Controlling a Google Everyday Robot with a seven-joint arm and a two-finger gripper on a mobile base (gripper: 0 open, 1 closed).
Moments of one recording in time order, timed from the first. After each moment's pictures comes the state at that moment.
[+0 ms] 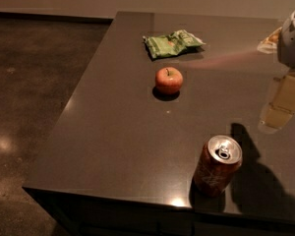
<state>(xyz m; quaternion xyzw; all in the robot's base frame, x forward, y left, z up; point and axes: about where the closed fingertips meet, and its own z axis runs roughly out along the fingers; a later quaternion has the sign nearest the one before) 0.438 -0.217 0.976 -0.60 0.78 -0.03 0.16</state>
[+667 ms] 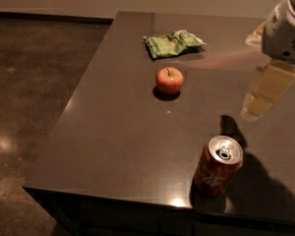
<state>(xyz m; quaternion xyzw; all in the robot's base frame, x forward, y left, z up) 0.461 -0.202 0.977 -0.59 0.78 -0.03 0.17</state>
